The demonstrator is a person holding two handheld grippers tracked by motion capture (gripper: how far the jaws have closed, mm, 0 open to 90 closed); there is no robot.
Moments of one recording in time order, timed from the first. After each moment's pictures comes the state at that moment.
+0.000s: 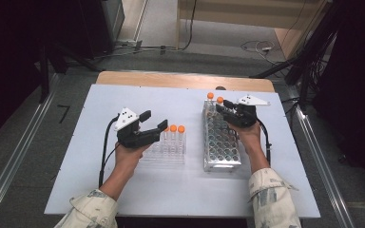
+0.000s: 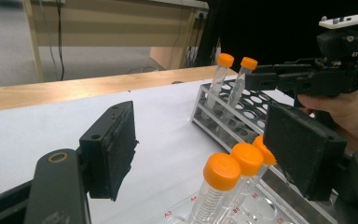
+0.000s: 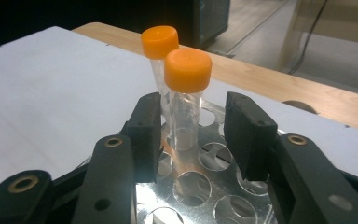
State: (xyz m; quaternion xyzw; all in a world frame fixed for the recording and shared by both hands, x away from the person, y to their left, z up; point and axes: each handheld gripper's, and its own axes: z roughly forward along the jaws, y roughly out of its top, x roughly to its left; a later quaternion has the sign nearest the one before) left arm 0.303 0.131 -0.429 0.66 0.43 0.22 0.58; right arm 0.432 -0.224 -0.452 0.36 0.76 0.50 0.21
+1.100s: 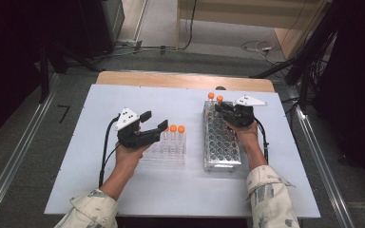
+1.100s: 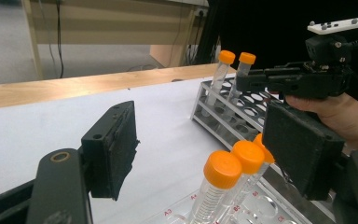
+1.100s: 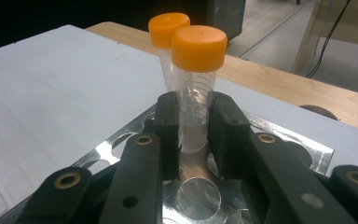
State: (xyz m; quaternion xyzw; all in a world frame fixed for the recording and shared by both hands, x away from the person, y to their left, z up) left arm 0.304 0.131 -0.430 0.66 0.43 0.22 0.57; right arm 0.441 -0.222 -0.463 0.34 0.76 0.51 0.20
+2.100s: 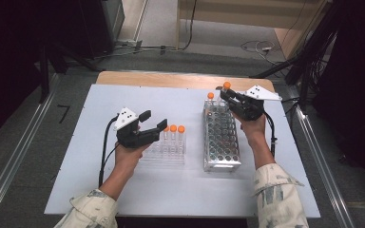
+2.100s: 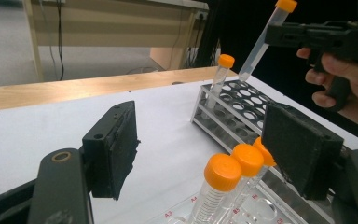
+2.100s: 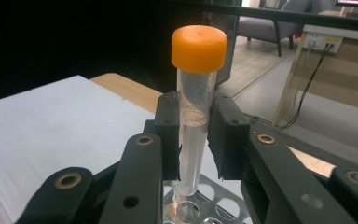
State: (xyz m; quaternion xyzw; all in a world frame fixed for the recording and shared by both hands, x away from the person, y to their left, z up) left arm 0.303 0.133 -0.428 0.65 0.43 0.22 0.58; right arm 0.419 -0.225 -0.401 0.30 0.73 0.56 0.26
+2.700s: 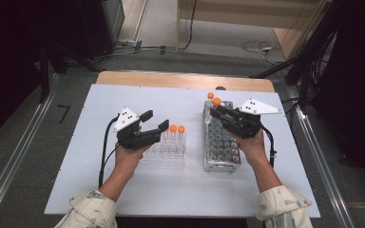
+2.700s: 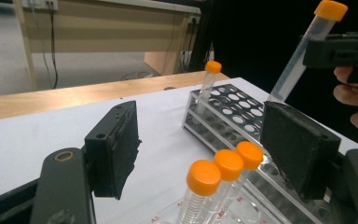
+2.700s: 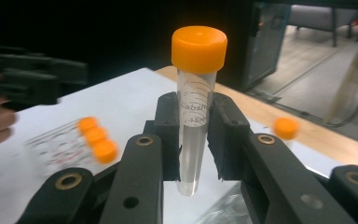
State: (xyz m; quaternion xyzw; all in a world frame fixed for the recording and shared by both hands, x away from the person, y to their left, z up) left arm 0.294 0.126 -0.419 0.66 0.41 0.22 0.59; right arm 0.350 -0.202 -0.388 0.26 0.76 0.57 0.18
